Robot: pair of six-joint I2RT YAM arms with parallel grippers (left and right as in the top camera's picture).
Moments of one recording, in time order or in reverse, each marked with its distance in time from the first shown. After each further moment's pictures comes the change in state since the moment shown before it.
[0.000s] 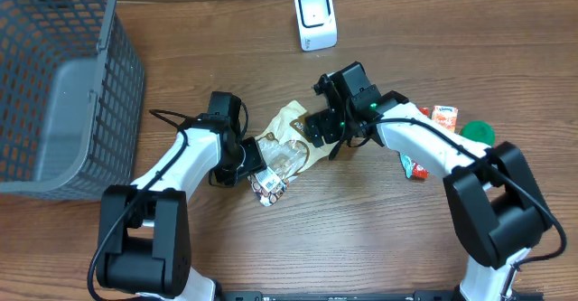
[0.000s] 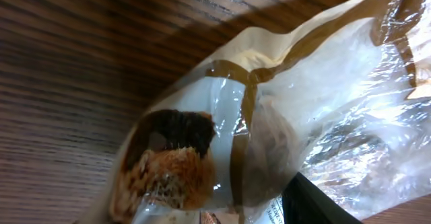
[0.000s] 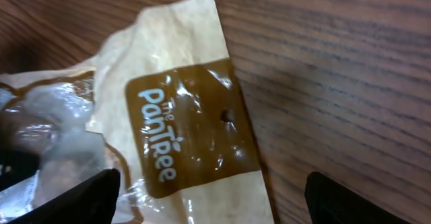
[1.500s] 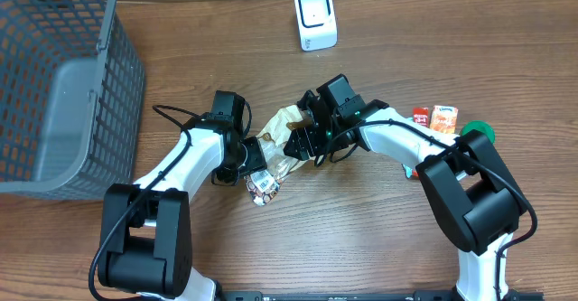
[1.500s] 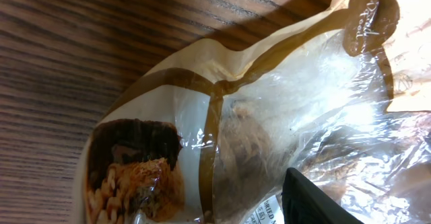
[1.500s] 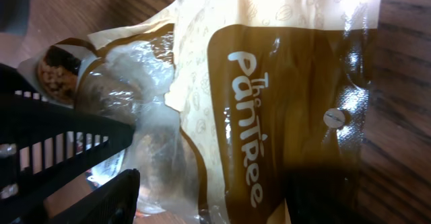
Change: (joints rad) left arm -0.023 0.001 0.000 0.028 -0.047 0.027; right arm 0.051 0.105 0.000 0.068 -0.301 0.134
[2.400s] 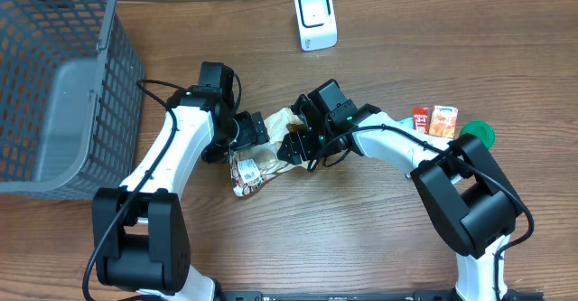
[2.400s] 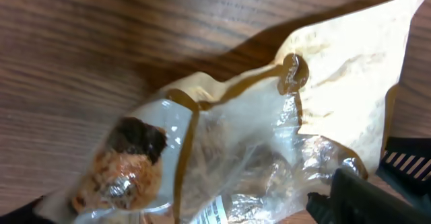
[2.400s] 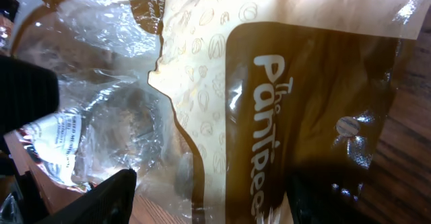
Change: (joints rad) left arm 0.043 0.012 0.228 -0.188 -0.003 0.034; right arm 0.040 0.000 0.000 0.002 0.020 0.047
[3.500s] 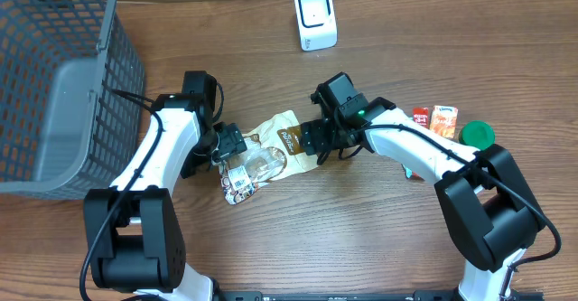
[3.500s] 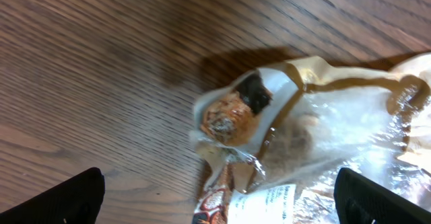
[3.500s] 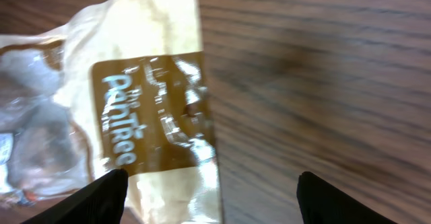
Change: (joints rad) left arm 0.098 0.000 -0.028 -0.087 -0.195 -0.071; right arm -0.034 -0.106 0.002 -0.142 0.314 0.027
